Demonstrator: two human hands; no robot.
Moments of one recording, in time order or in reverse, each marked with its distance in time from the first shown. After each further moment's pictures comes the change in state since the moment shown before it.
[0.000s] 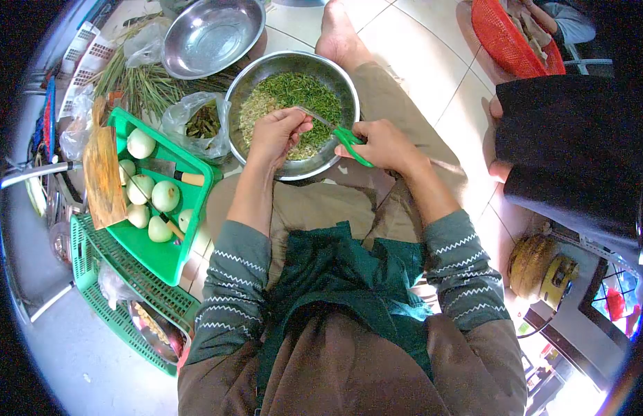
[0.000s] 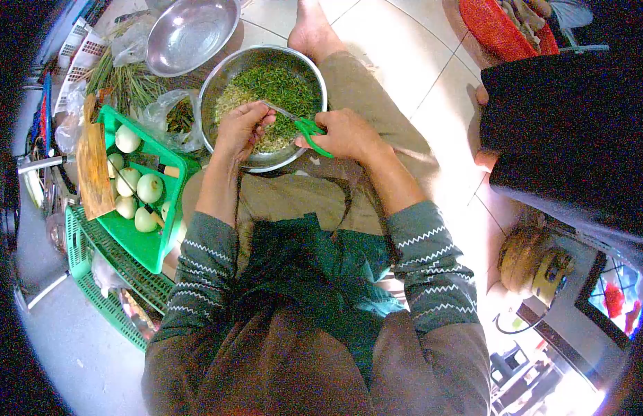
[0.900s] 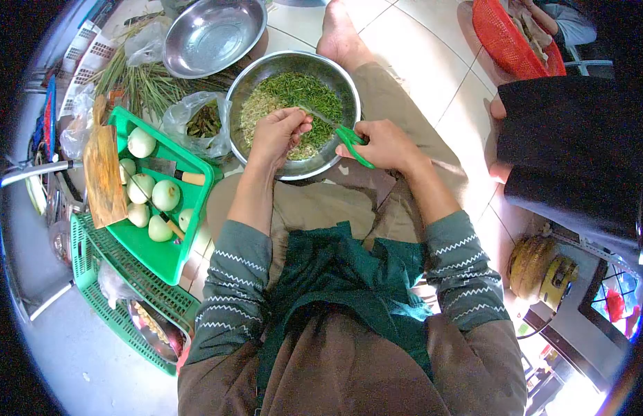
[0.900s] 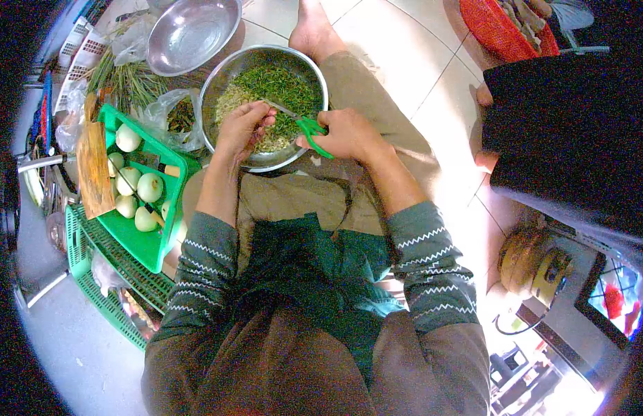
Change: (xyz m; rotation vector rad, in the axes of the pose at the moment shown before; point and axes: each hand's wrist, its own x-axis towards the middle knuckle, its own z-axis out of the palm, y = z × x) left_hand -0.002 0.002 0.001 0.026 -0.019 -0.001; right_hand -0.001 -0.002 -0.002 -0.013 0.040 0.030
